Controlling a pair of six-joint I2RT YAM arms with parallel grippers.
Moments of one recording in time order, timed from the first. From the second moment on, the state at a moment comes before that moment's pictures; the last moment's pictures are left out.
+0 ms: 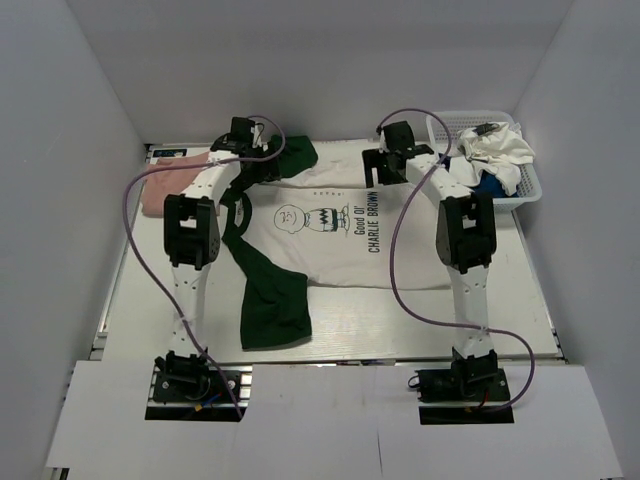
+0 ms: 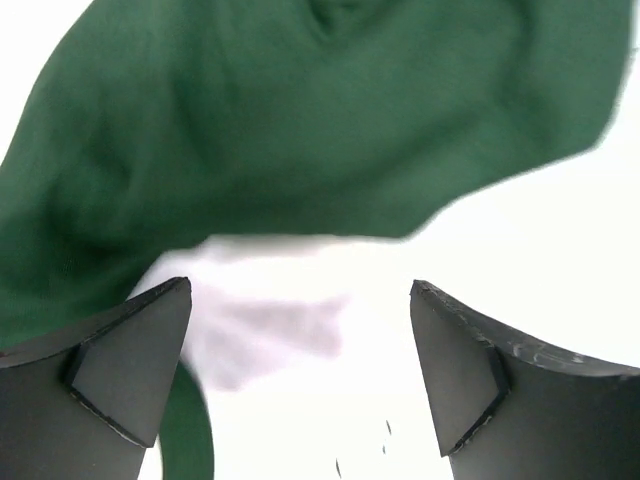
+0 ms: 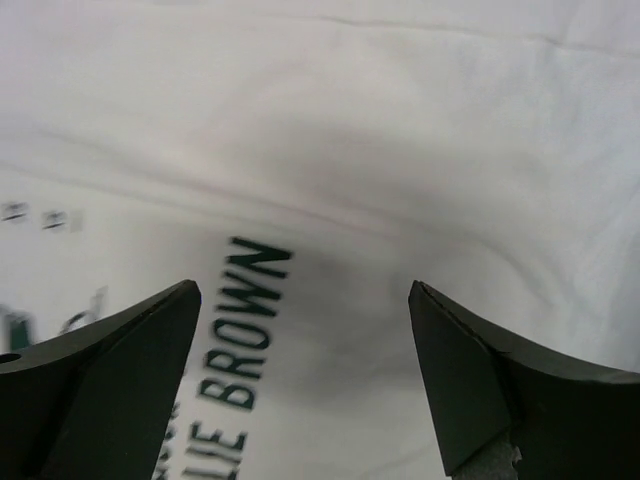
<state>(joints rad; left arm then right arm) -0.18 2.44 2.17 -0.65 0.07 -0.29 0.28 2.34 1.98 -0.55 0.01 0.06</state>
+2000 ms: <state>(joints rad) -0.28 1.00 0.47 -0.65 0.11 -0.92 0.75 2.34 1.88 -0.40 -0.24 0.36</state>
